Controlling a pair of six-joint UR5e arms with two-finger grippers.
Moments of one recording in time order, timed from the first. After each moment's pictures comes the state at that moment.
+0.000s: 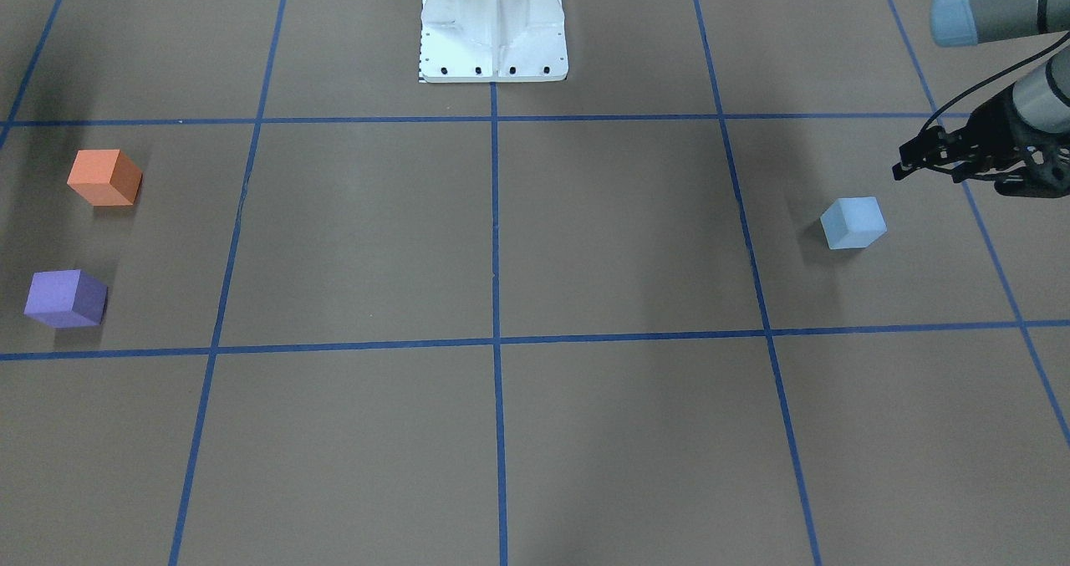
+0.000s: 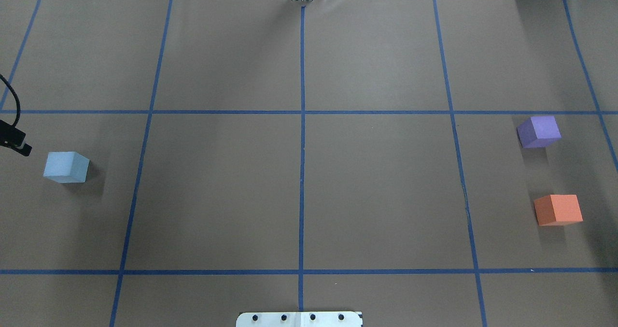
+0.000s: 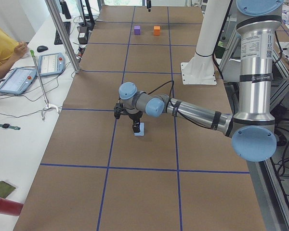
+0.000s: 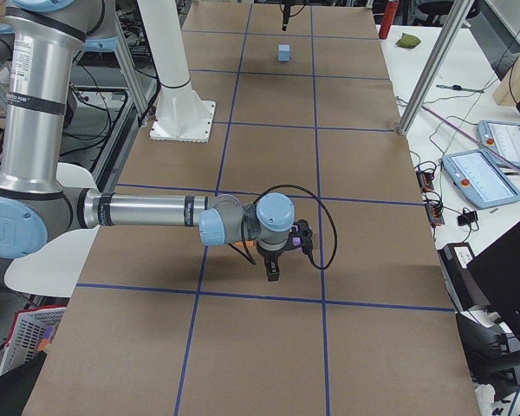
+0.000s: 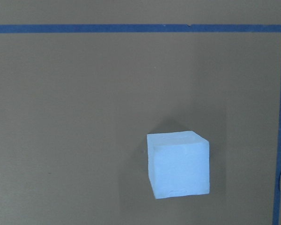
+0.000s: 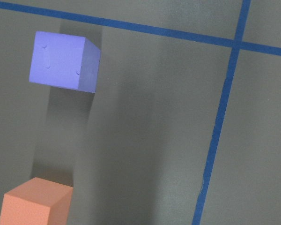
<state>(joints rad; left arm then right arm) -1.11 -1.53 -1.85 -1.68 -2.38 -0.54 1.42 -1.77 1.76 -1.41 2.44 0.01</state>
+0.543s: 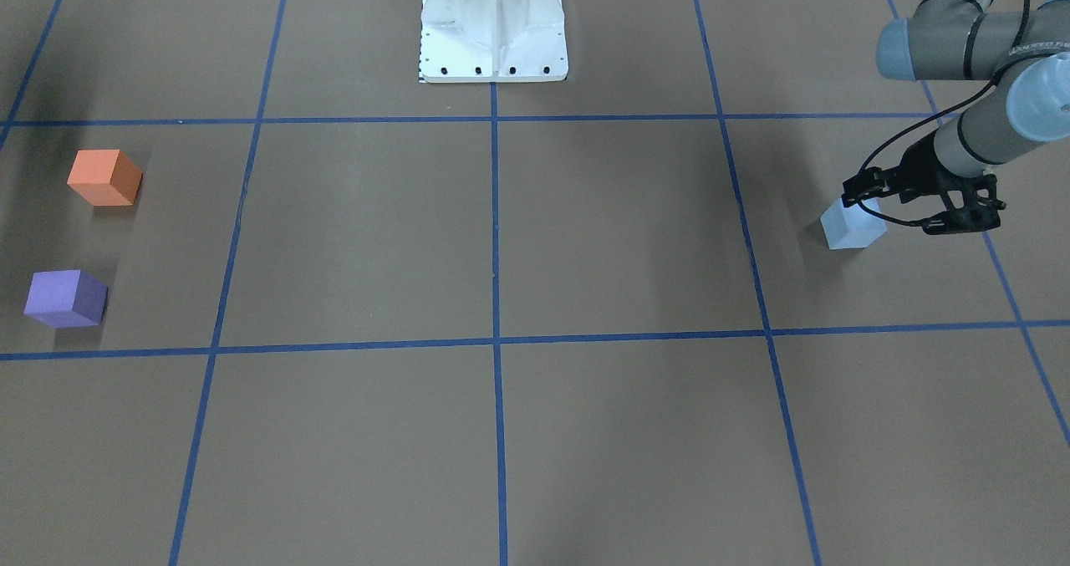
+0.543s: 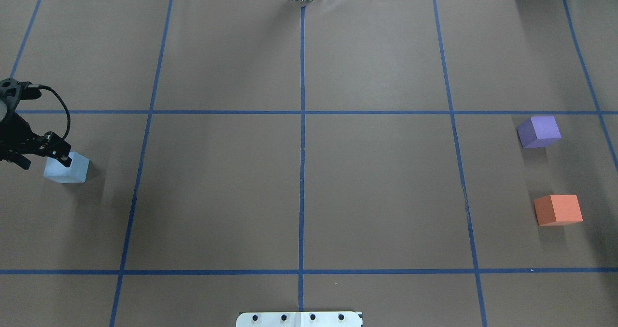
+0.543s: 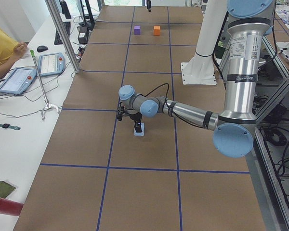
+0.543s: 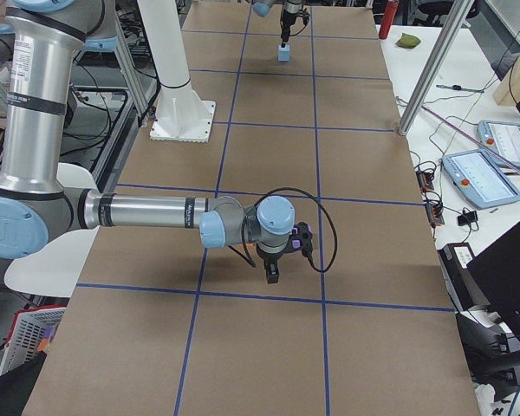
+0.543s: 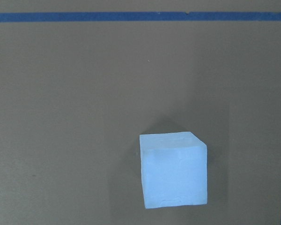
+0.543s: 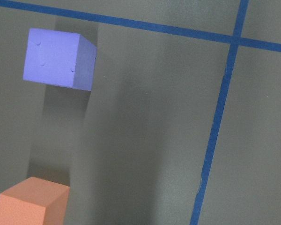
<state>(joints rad) -1.00 -1.61 -1.72 -1.71 -2.34 -0.69 1.41 -1.77 1.74 -1.41 2.44 0.01</state>
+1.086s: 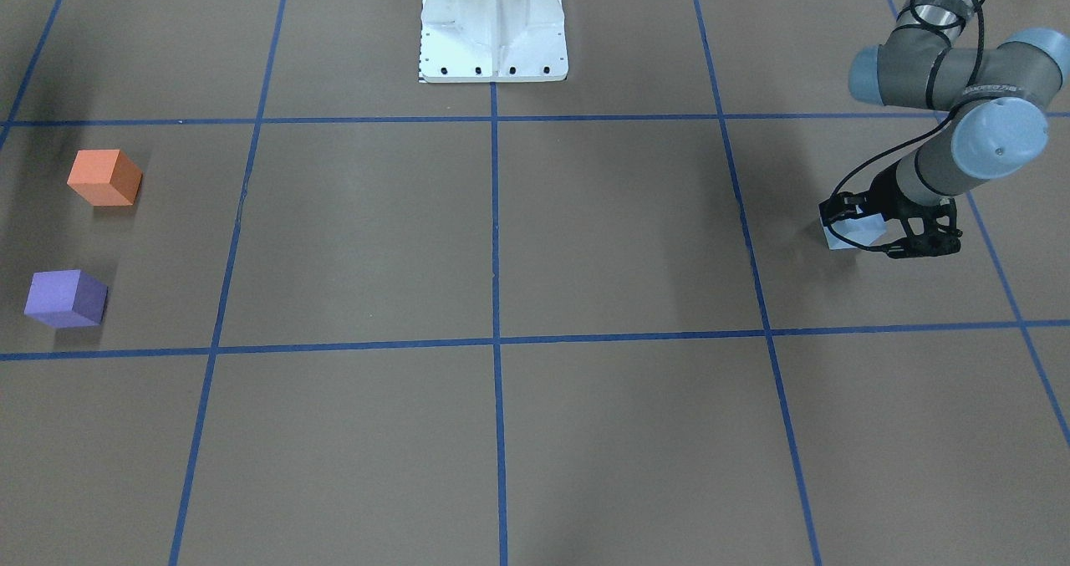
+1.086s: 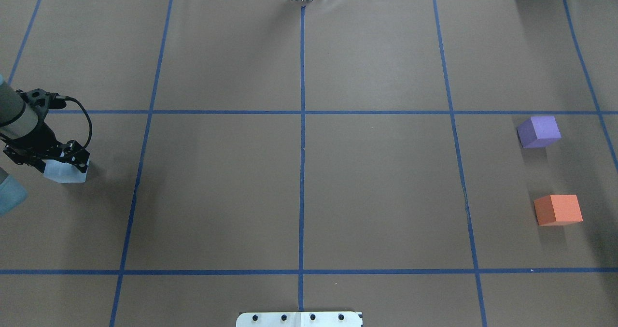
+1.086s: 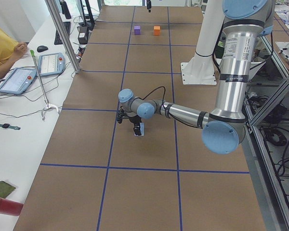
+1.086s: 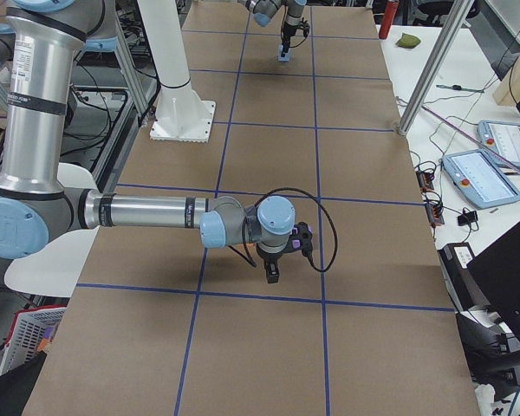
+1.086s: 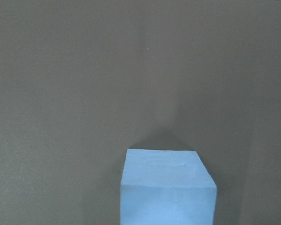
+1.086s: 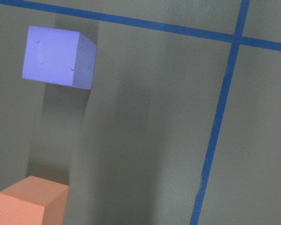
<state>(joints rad) -0.92 -1.67 -1.62 -1.74 -2.28 -0.70 1.41 -1.77 1.74 -1.41 2.44 0.01</state>
